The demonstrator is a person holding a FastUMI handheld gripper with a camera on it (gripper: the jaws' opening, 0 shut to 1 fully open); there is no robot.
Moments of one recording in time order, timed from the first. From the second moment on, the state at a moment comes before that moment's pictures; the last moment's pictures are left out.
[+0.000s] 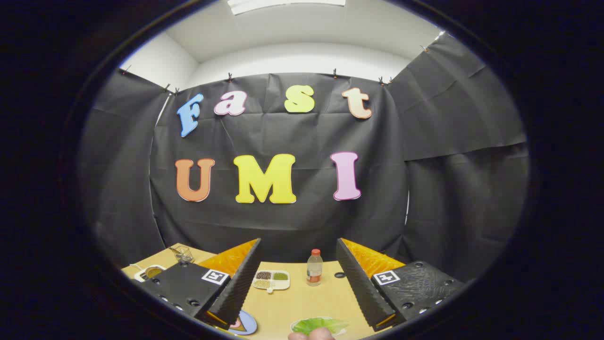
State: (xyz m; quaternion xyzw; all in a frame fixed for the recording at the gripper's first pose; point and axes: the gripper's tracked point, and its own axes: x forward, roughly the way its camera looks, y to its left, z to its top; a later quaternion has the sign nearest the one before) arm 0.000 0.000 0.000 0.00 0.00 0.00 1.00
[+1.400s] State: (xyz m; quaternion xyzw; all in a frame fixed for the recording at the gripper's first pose) arm 0.022 -0.053 -0.142 -0.03 0.15 0.07 0.99
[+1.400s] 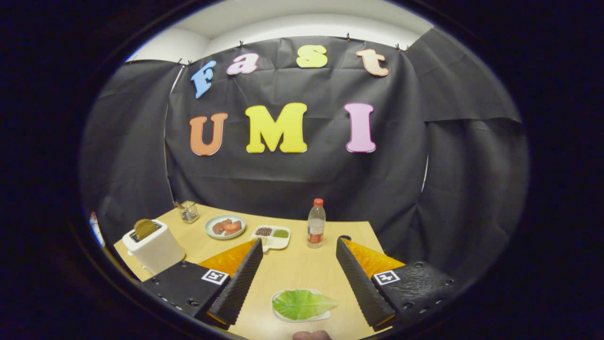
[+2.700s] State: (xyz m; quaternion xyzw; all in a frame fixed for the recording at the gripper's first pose) arm 0.056 -0.055 -0.423 -0.10 0.41 0.15 0.89
